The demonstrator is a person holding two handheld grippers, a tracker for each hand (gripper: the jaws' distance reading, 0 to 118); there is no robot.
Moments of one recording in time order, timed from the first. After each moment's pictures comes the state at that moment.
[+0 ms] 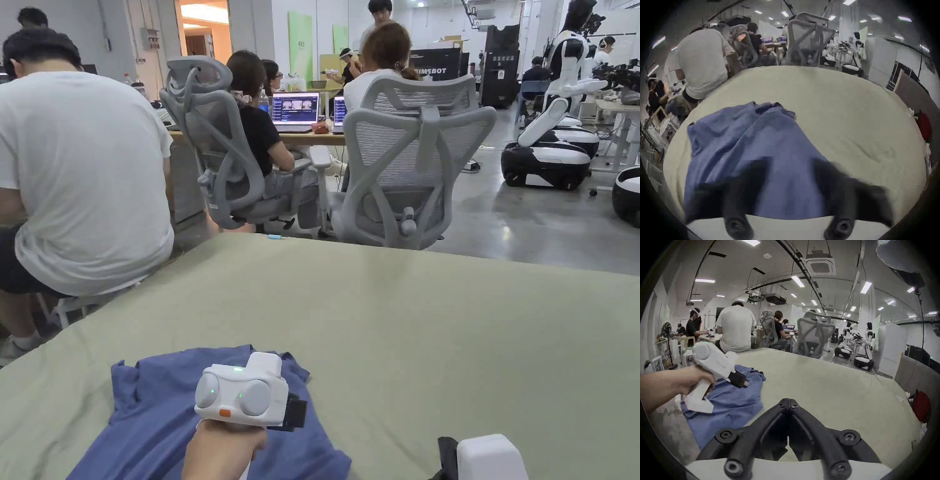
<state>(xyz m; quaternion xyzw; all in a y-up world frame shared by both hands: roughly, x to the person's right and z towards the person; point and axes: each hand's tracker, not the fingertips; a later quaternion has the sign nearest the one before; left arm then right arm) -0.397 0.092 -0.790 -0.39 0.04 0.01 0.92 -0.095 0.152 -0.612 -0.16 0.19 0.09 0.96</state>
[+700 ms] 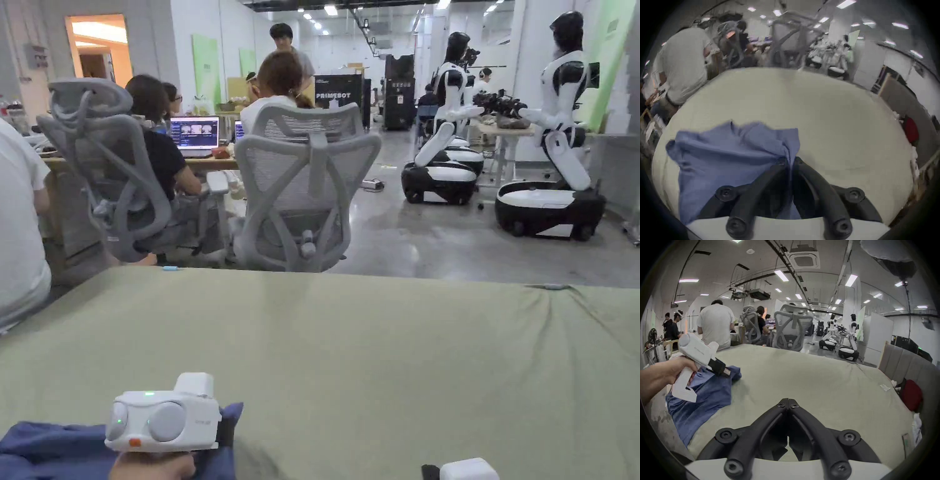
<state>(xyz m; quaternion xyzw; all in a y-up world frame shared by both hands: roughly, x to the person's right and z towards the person) -0.305 0.145 -0.800 -0.36 -0.07 0.04 0.93 0.017 0.158 -0.618 -0.19 0.11 0.07 0.97</state>
